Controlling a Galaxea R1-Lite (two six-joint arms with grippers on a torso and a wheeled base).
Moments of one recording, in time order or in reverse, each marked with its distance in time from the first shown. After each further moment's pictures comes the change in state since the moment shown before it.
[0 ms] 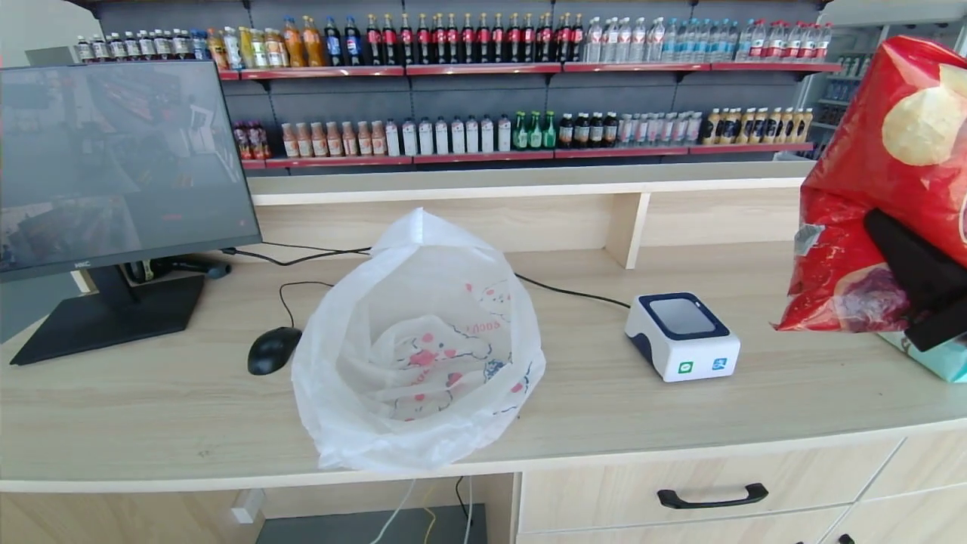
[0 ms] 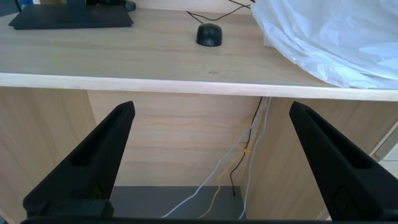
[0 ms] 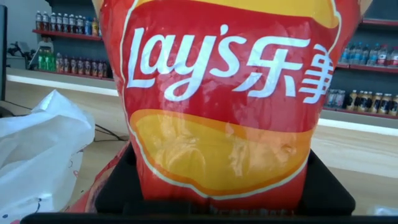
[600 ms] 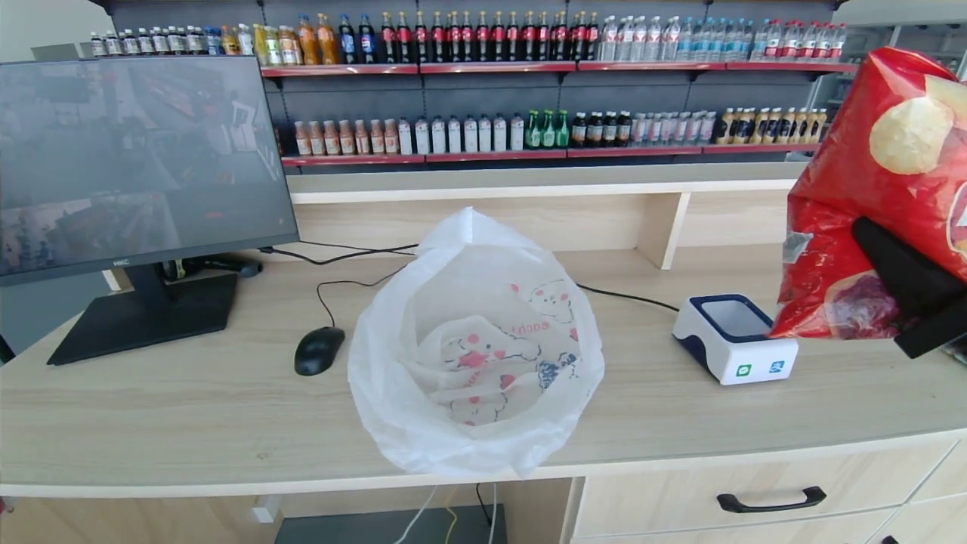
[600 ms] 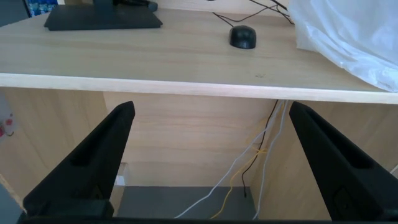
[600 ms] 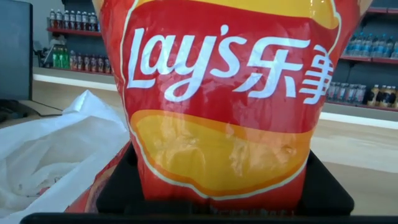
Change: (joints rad) left arm 0.000 0.000 0.000 0.001 0.000 -0.002; right arm 0.018 0.007 0.010 -0.006 0.000 0.019
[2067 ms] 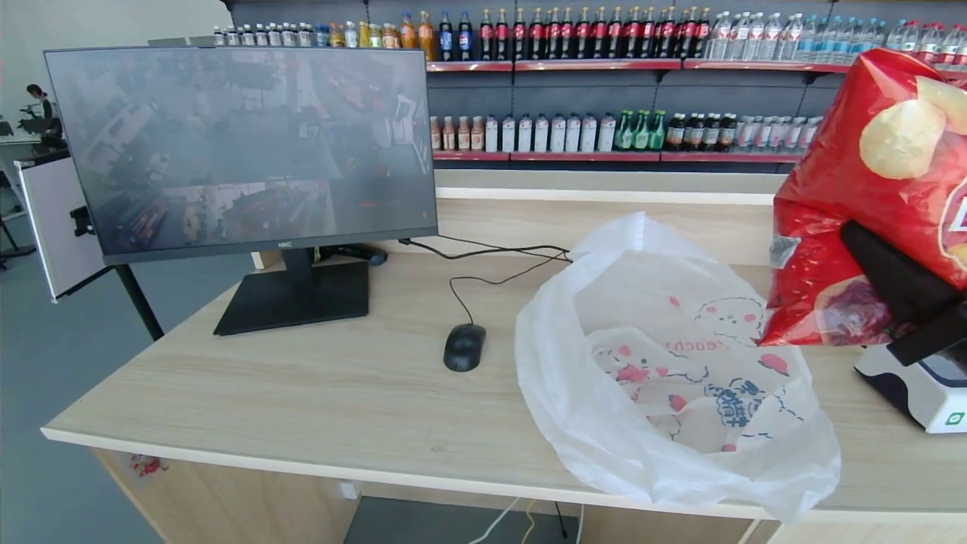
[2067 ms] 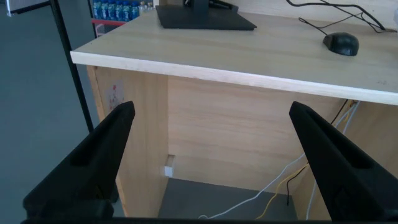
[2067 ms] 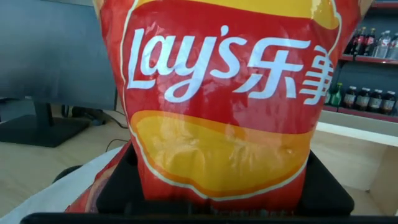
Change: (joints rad) left arm 0.000 0.000 0.000 -0.001 0.000 0.001; right arm 0.045 0.003 0.000 -0.004 0.005 -0.001
